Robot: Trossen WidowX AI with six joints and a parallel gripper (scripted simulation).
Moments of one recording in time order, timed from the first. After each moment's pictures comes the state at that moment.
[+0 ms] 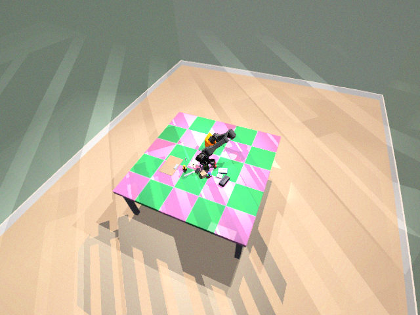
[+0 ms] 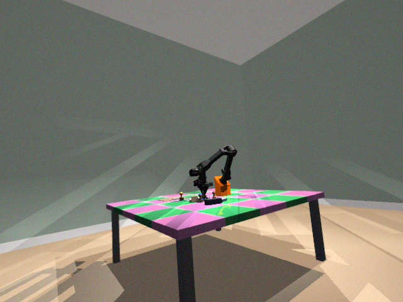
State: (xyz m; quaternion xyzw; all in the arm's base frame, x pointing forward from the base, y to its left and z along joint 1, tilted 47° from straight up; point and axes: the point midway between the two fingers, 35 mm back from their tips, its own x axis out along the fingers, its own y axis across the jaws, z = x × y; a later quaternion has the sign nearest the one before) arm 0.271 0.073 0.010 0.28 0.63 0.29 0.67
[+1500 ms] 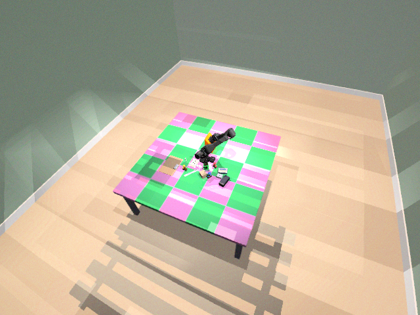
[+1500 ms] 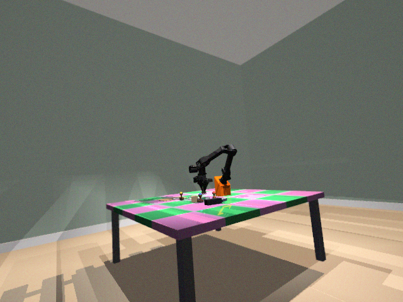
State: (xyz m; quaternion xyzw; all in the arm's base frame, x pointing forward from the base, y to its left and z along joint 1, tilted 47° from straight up) arm 0.269 0.050 0.030 0.28 0.63 0.29 0.66
